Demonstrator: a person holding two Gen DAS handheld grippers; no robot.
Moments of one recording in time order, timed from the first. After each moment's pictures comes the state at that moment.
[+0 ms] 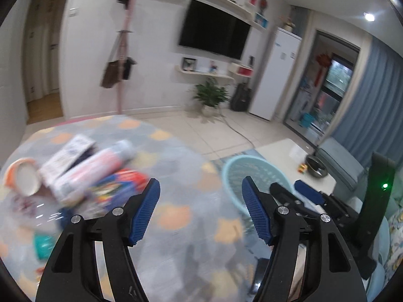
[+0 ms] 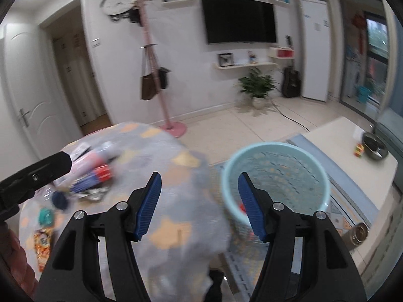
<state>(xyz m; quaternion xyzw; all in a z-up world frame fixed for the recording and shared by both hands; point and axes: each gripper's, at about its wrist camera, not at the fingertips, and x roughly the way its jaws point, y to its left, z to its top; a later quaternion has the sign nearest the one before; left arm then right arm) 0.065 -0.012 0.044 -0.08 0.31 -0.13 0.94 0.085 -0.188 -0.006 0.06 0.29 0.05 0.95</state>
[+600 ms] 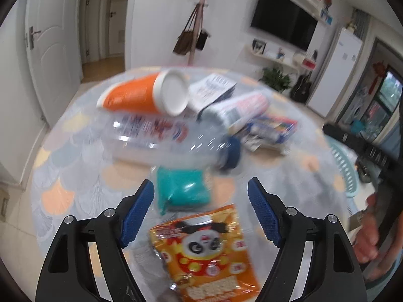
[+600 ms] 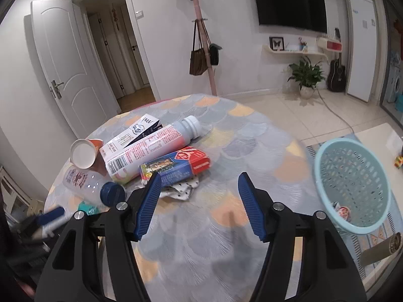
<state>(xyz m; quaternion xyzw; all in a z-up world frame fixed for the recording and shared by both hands) 0.023 0.151 -0.031 -0.10 0.39 0.02 0.91 0.126 -0.048 -0.024 0.05 0.35 0.17 0.92</state>
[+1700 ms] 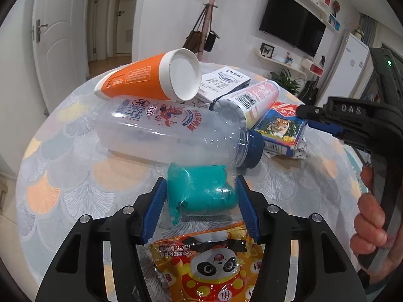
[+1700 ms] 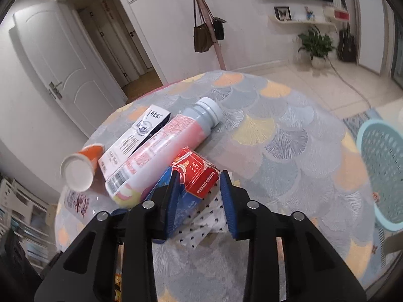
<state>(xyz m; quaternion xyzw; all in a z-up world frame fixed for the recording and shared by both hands) 0.014 0.157 -0.049 -0.12 0.37 0.04 0.92 0.178 0.002 -0.041 0.08 0.41 0.18 0.89</state>
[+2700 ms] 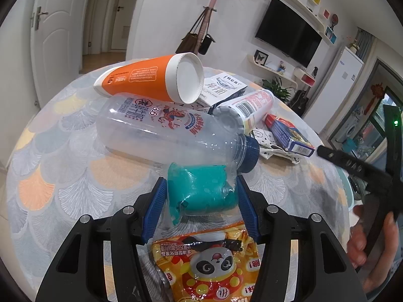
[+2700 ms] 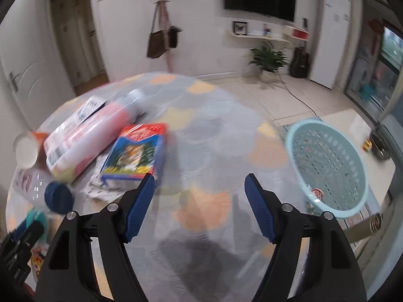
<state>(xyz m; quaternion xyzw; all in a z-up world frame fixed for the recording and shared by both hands) 0.010 0.174 -0.049 -0.16 0.36 0.01 0.92 0.151 -0.050 -0.047 0.02 0.39 0.03 0.92</state>
